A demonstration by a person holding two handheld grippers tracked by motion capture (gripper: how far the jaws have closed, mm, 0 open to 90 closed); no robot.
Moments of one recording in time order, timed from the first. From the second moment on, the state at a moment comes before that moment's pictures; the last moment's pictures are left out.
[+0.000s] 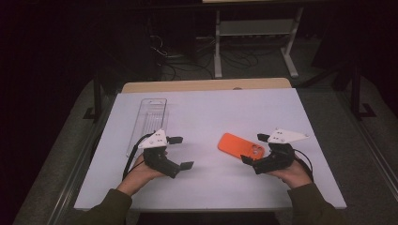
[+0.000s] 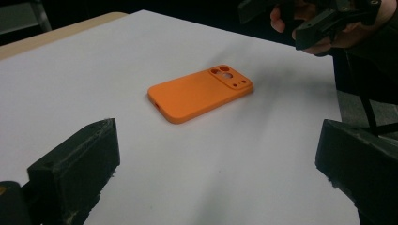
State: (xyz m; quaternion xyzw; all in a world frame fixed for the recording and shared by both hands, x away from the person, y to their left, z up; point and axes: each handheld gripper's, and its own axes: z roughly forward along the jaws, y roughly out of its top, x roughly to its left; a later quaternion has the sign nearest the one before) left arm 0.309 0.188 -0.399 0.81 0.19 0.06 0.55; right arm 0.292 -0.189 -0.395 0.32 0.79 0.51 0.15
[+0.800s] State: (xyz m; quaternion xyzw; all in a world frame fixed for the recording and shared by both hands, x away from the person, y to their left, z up) left arm 0.307 0.185 -0.407 0.82 0.19 0.05 0.53; right arm 0.313 -0.194 -0.389 0.33 0.79 0.50 0.14
